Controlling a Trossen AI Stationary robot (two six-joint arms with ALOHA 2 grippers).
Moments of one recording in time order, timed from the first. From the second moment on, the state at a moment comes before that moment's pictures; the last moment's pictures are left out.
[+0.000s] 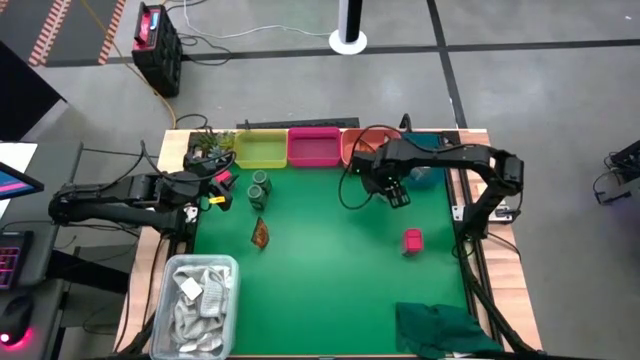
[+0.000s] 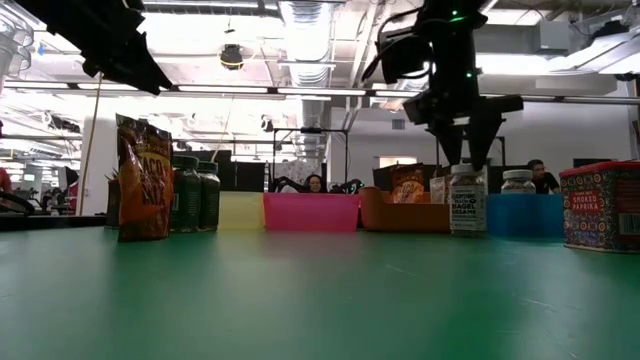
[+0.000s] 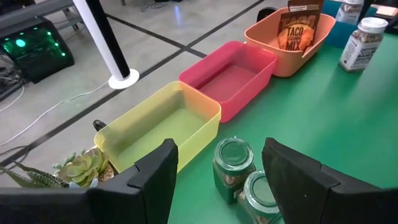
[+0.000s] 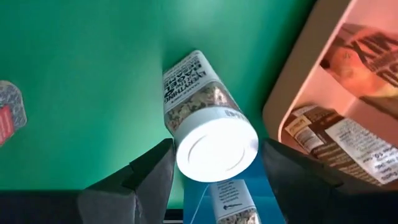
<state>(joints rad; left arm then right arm) 0.02 0.54 0.68 -0.68 -0.74 -0.31 -0.29 1.68 1.33 -1.28 0.29 -0.55</state>
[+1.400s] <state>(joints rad) 0.02 0.54 0.68 -0.69 -0.72 -0.32 -0.32 1.67 1.27 -1.19 0.18 -0.34</state>
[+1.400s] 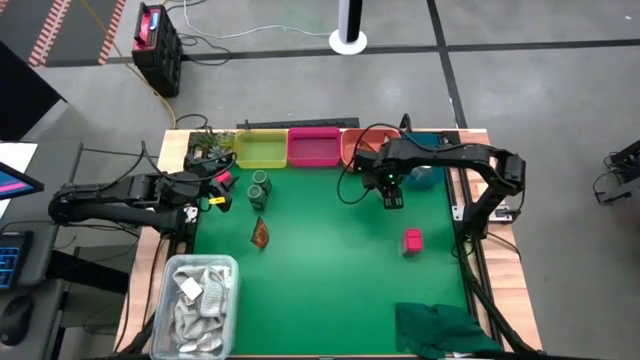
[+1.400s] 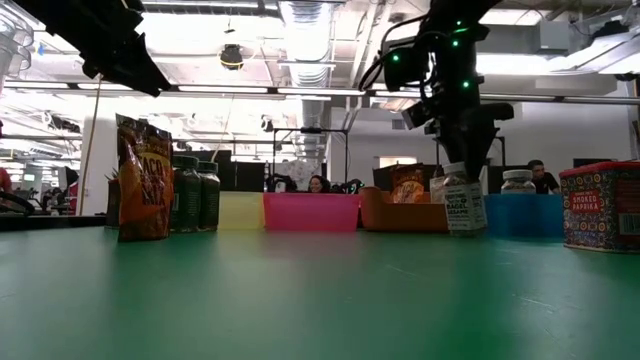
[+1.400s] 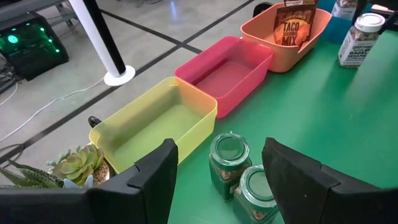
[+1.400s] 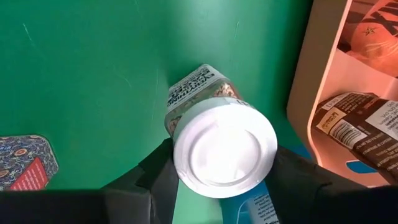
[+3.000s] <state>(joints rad) 0.02 0.54 0.68 -0.69 -0.72 -0.32 -0.84 1.42 1.27 -1.20 0.36 0.03</state>
